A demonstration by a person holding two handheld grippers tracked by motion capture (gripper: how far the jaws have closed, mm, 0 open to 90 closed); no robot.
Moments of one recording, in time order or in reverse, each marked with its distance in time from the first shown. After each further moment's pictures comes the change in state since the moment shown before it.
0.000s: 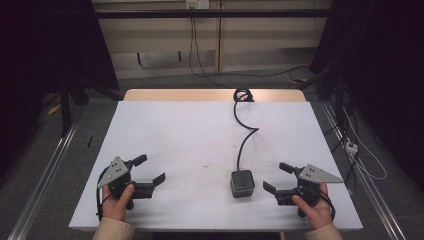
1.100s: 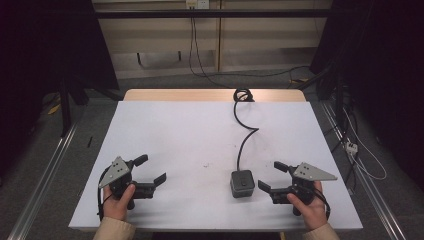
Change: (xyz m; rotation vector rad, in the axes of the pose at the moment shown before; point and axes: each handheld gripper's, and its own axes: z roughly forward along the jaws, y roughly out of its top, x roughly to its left) left arm -0.001 0.000 0.002 0.005 -0.006 0.004; right arm 0.006 0.005 0.011 0.004 0.021 0.010
